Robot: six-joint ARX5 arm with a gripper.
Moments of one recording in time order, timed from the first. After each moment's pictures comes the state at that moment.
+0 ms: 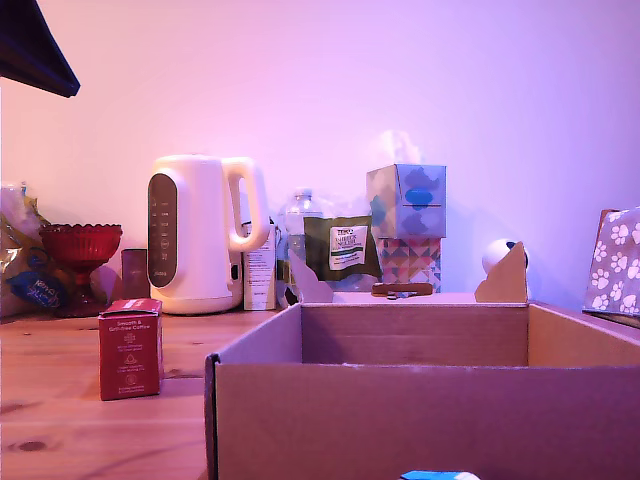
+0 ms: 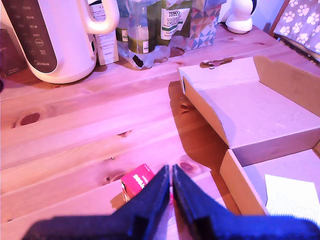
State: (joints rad) arm -0.51 0.78 0.69 -0.35 -0.06 -0.14
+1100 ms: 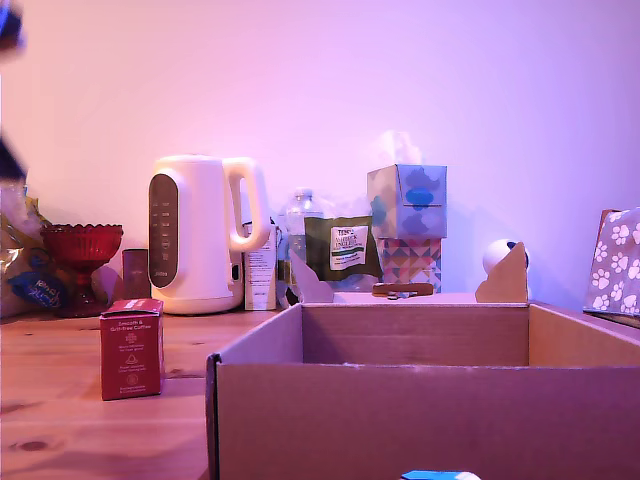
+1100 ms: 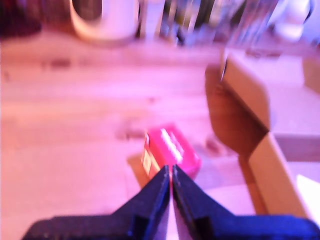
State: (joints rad) arm -0.52 0.66 0.37 -0.16 -0.18 -0.36
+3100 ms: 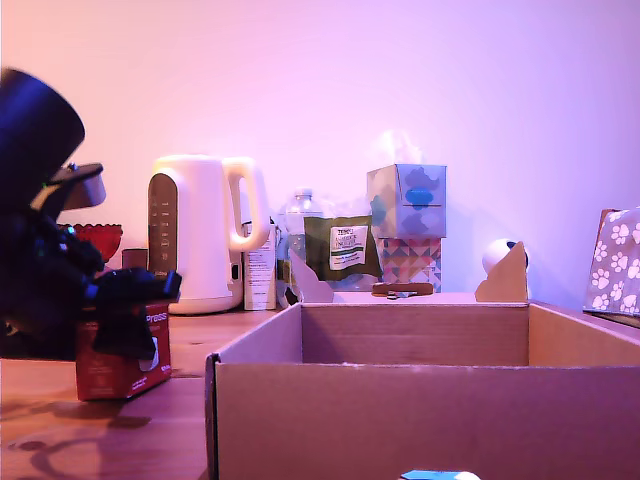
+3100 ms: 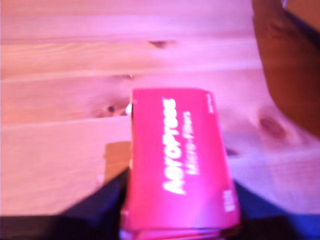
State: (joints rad) arm -0.51 1.53 0.43 0.45 -0.14 -0.27
